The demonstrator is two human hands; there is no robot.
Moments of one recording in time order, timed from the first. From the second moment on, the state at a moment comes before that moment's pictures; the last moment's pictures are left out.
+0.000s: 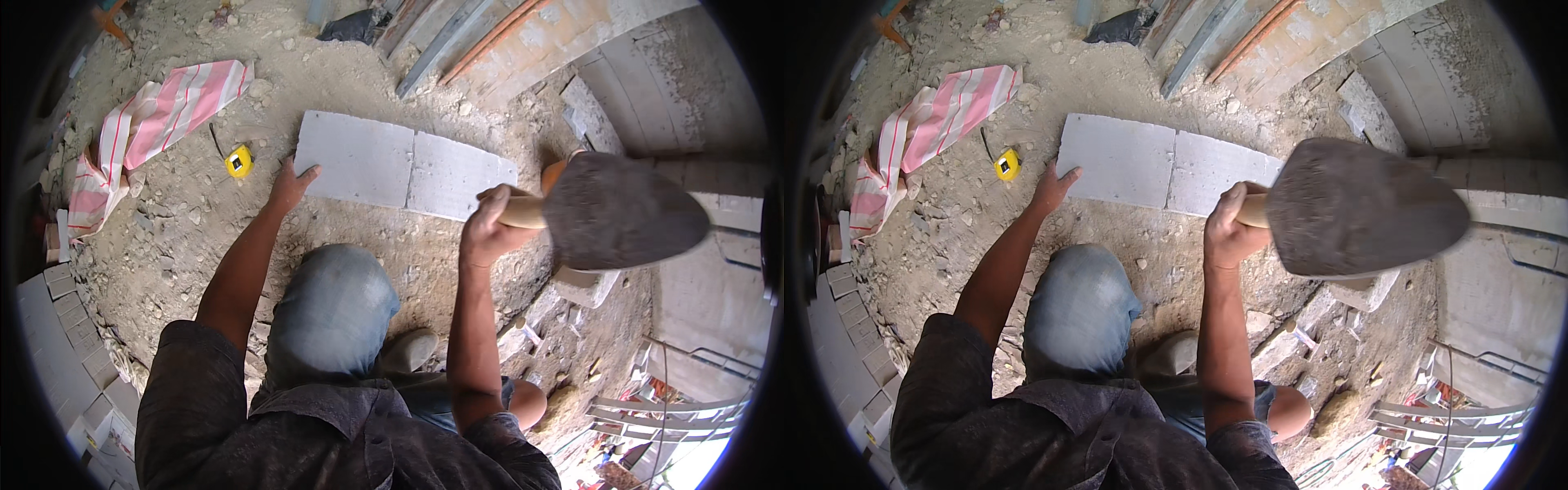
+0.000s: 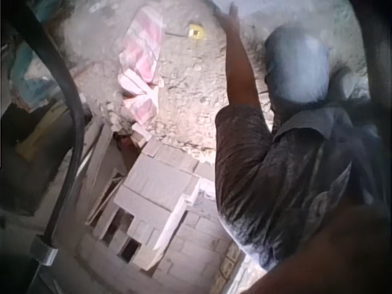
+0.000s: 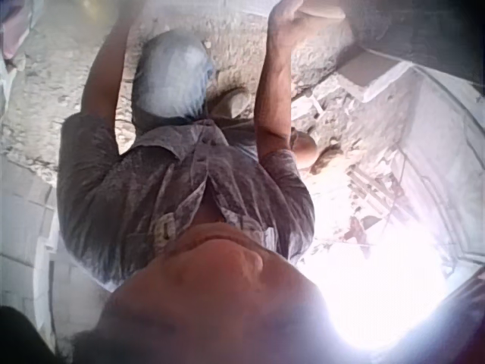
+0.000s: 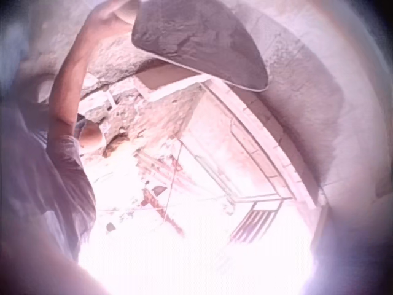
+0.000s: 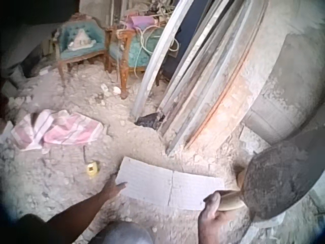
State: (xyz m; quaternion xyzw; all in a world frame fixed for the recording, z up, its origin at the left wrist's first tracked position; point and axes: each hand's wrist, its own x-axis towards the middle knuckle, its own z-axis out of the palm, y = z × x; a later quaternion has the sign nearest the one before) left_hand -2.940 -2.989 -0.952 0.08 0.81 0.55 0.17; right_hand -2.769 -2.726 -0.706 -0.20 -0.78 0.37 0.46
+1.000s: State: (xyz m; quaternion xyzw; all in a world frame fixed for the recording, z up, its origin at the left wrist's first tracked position) left_hand -2.941 -2.973 -0.926 0.06 0.83 0.53 0.17; right_hand -2.795 -2.681 -0.733 -0.20 -0.79 0.36 0.46
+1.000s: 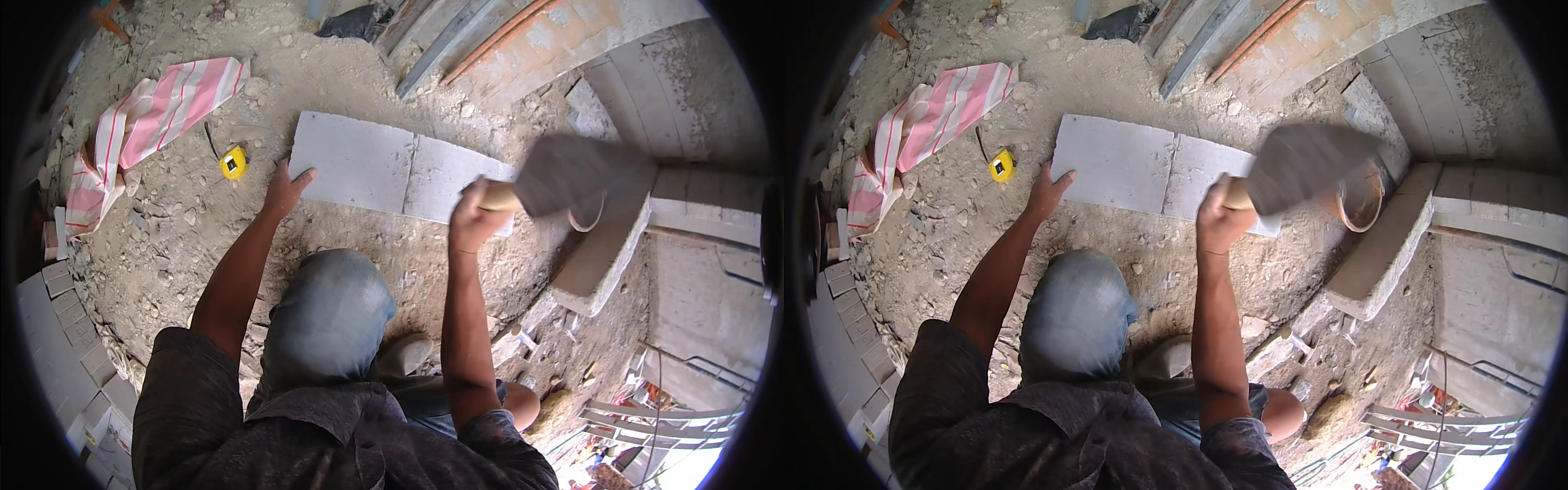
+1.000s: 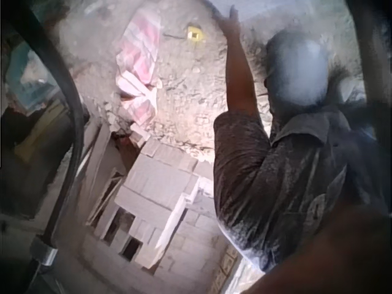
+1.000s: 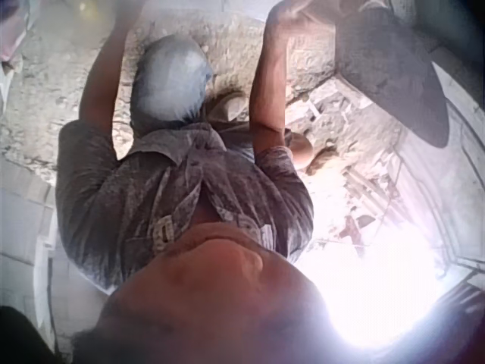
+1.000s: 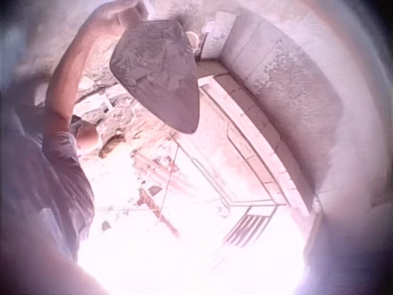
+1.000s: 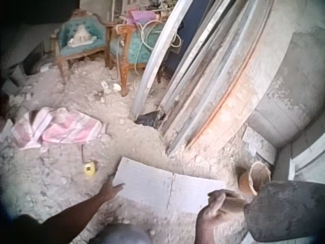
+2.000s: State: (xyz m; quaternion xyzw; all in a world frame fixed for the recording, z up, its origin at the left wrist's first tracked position) left_hand -3.094 -2.818 -0.873 0.37 0.89 0.20 0.18; right_hand -2.647 -2.747 -0.778 -0.43 -0.42 0.77 0.22
